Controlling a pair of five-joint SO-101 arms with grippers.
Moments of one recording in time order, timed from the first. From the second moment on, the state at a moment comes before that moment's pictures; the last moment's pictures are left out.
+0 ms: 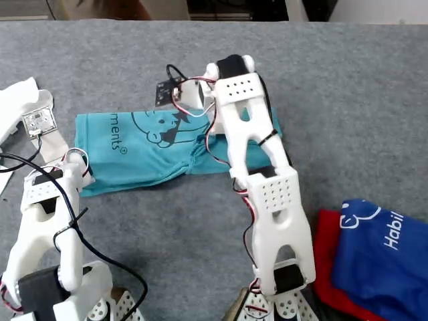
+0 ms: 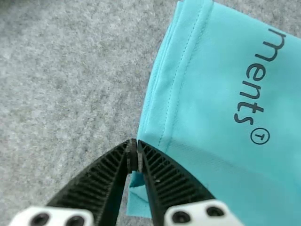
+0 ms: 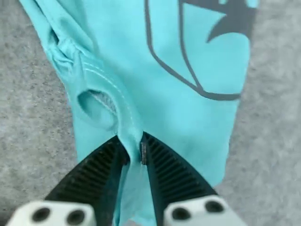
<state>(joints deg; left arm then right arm) -22.3 -20.7 58.5 25.9 -3.7 -19.9 50.9 -54.5 100.5 65.8</state>
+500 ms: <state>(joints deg) -22.3 -20.7 58.5 25.9 -3.7 -19.3 51.7 -63.4 101.0 64.6</state>
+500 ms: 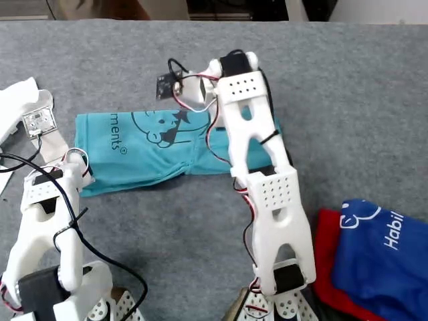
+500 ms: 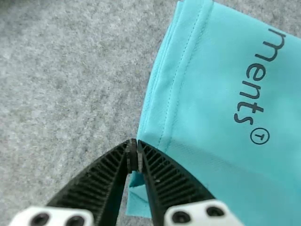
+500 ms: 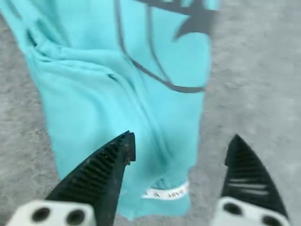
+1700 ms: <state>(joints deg) -22.3 -4.4 10.8 70.9 -0.8 7.8 52.3 -53.3 77.0 2.1</state>
